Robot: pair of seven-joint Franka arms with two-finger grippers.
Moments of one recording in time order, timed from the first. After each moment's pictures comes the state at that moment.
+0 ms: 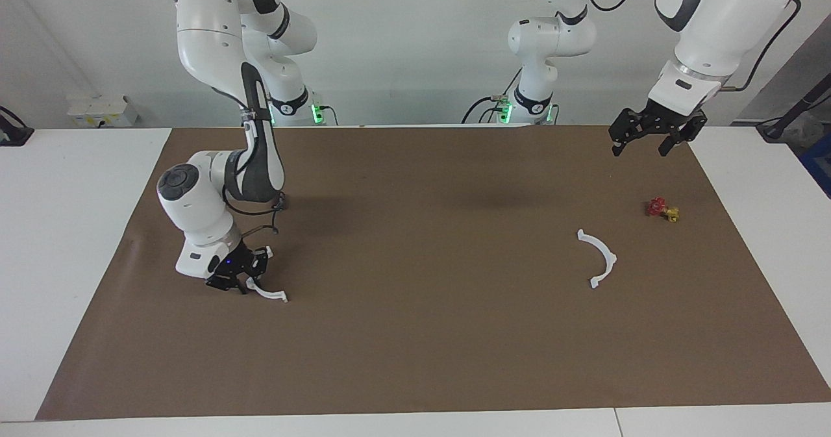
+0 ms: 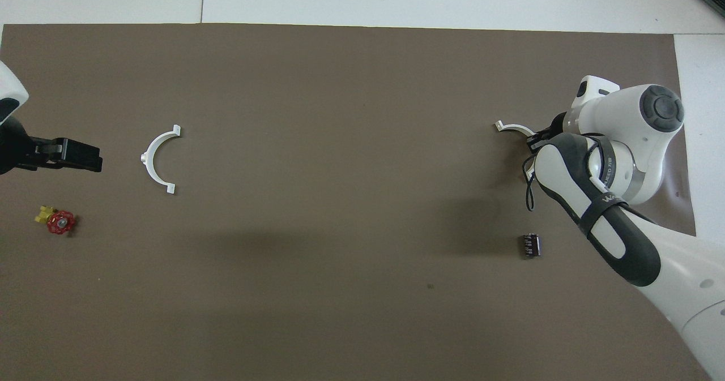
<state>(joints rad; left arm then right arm) -0.06 -0.05 0.01 -1.71 0.00 1.67 0.03 0.08 0.44 -0.11 -1.88 0.16 2.45 -0.61</state>
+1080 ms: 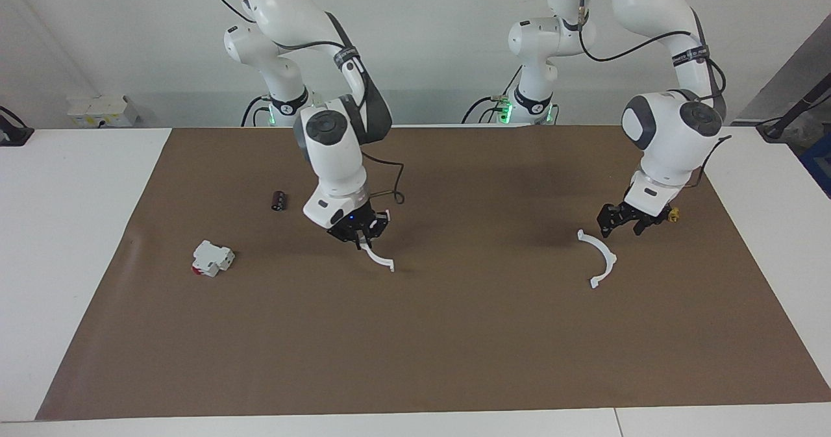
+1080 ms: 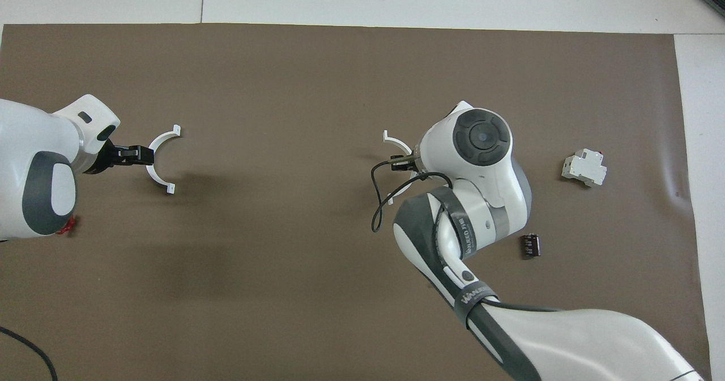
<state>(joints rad) 0.01 0.19 0.01 -2.05 0.00 2.34 0.04 0.55 0.35 -0.10 -1.84 0.03 2.31 0.36</state>
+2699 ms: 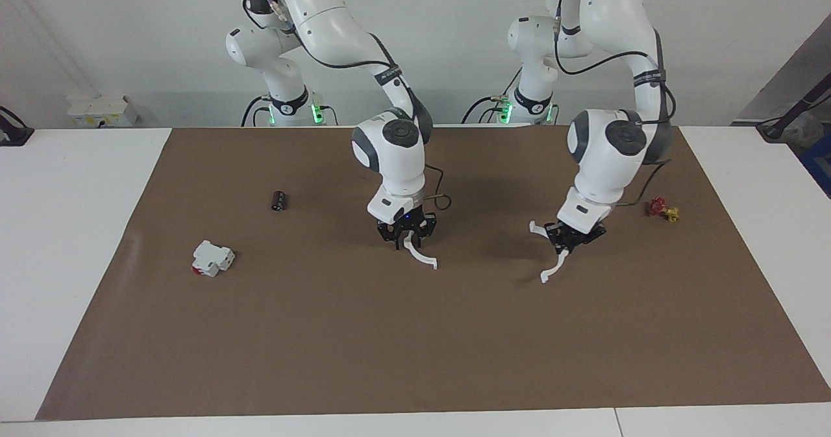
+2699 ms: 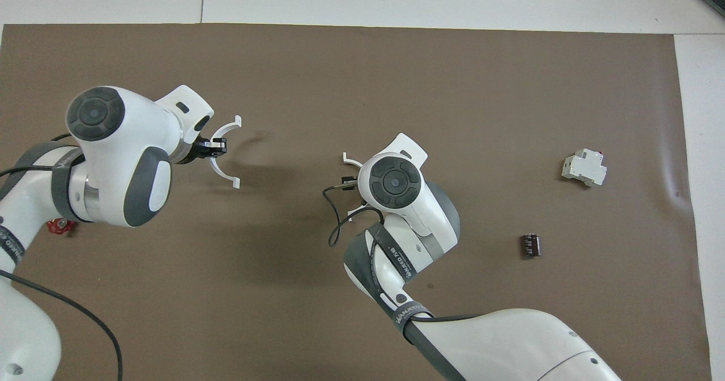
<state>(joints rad) -0.25 0.24 -0.01 -1.97 0.00 2.30 -0.24 0.67 0.46 -0.11 -1.83 -0.02 2.44 0.54</state>
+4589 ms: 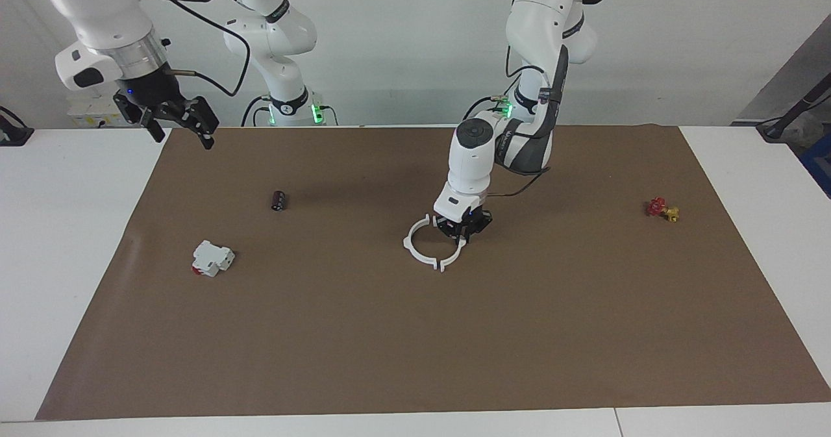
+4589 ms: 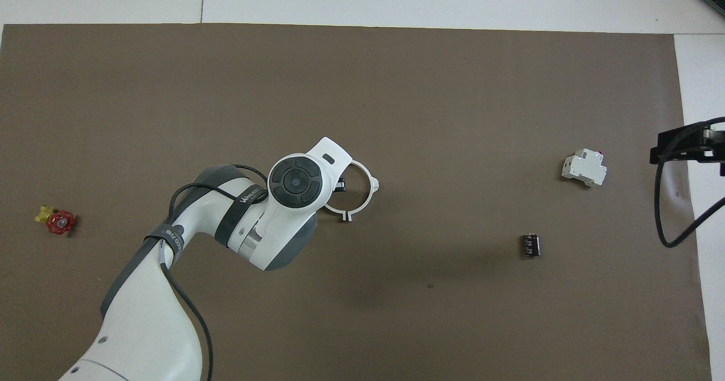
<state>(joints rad) -0.60 0.35 -0.01 -1.97 0.11 2.40 -0.71 0.09 -0.03 -0.12 -1.54 -0.02 1.51 0.16</state>
